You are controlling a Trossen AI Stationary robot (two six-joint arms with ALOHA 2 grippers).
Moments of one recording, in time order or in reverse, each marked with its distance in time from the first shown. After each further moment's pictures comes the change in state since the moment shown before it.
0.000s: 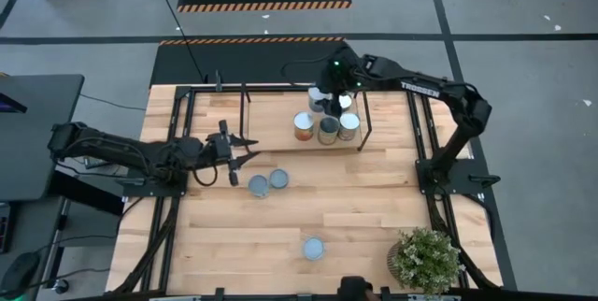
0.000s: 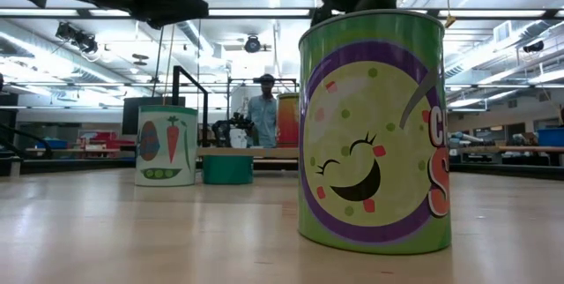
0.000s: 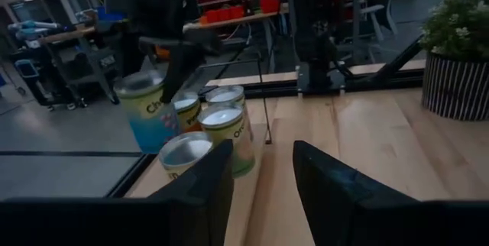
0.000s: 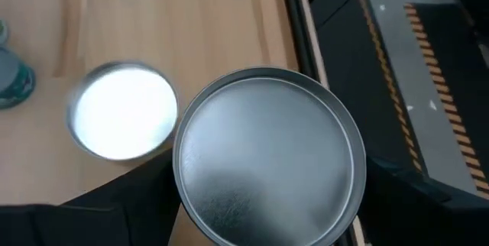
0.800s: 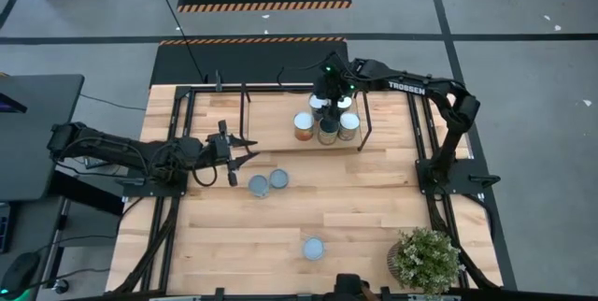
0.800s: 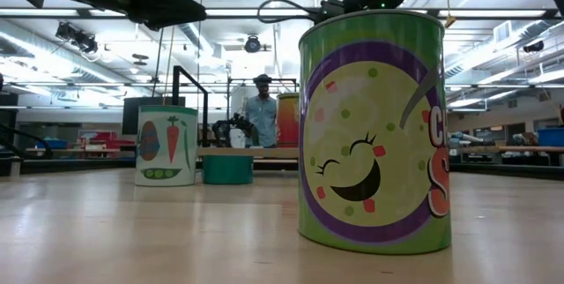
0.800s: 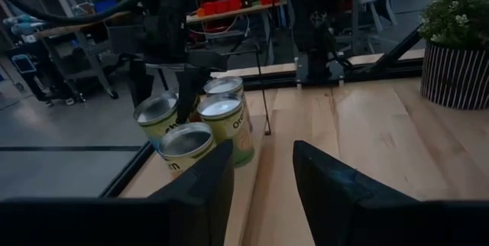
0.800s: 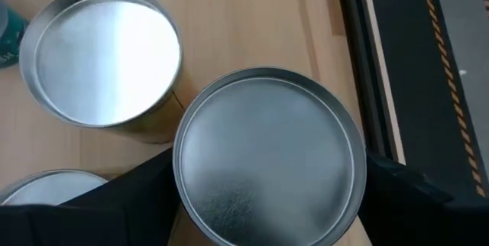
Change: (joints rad) left arm -0.001 -0.018 0.001 -0.048 0.001 0.000; right arm -0.016 0.102 -0.002 -0.051 -0.047 0.003
